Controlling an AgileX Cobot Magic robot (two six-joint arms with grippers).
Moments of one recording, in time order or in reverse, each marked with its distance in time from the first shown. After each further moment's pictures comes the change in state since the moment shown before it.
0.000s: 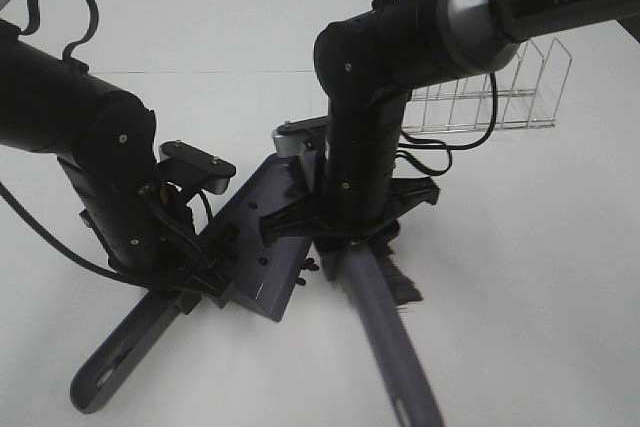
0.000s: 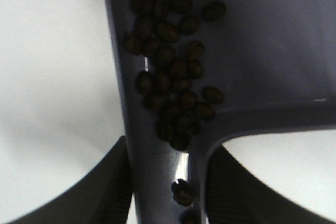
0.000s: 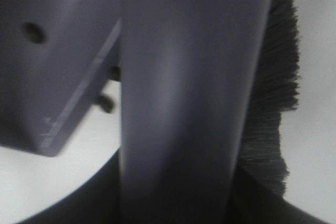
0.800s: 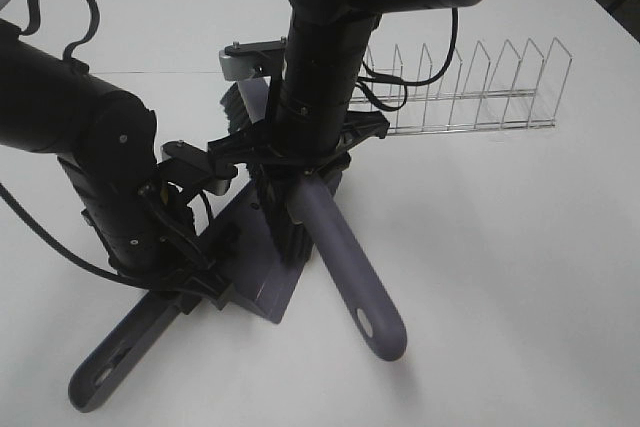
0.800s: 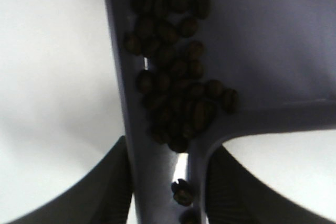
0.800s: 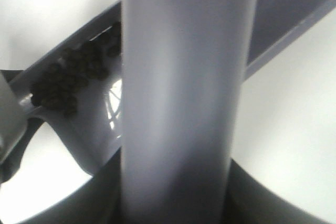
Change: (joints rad) left arm -0.001 0.000 0.000 0.002 0.000 0.017; right arm 0.008 0.013 -0.271 0.008 0.111 -0.105
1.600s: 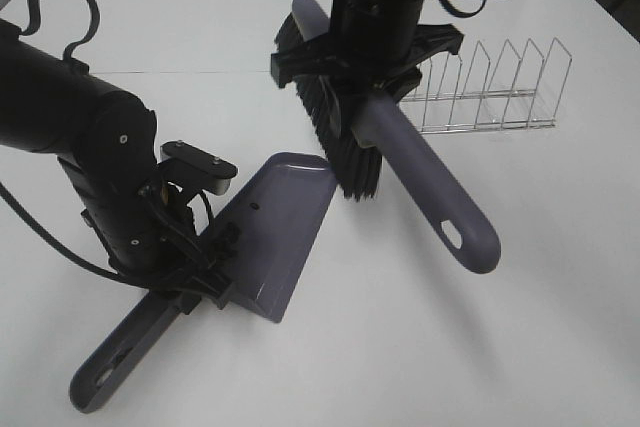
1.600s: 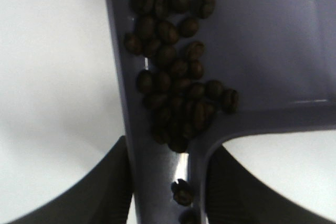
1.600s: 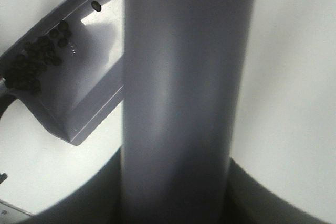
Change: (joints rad) left arm 0.000 0.000 0.000 -0.001 0.000 -0.014; right arm -0.125 -0.114 -0.097 -0.020 0.223 -0.057
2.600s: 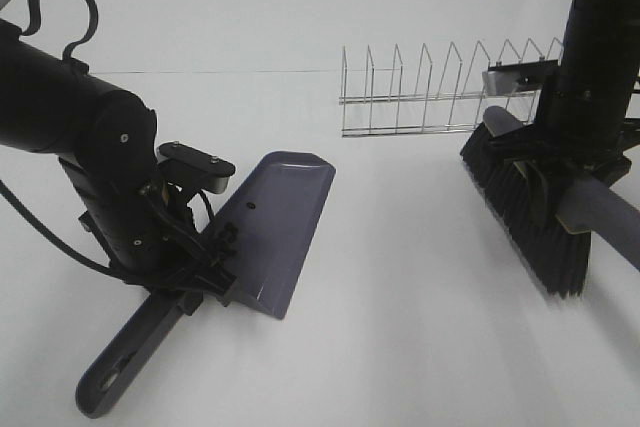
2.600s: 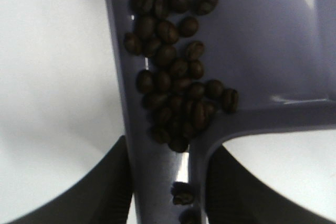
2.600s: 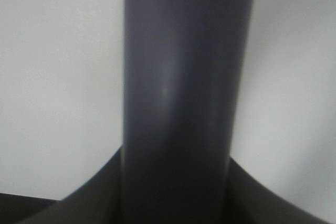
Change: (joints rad) left arm -0.001 0.001 0.000 -0.019 0.007 -0.032; right arm -0.387 -0.065 0.431 -0.050 -0.002 -0.153
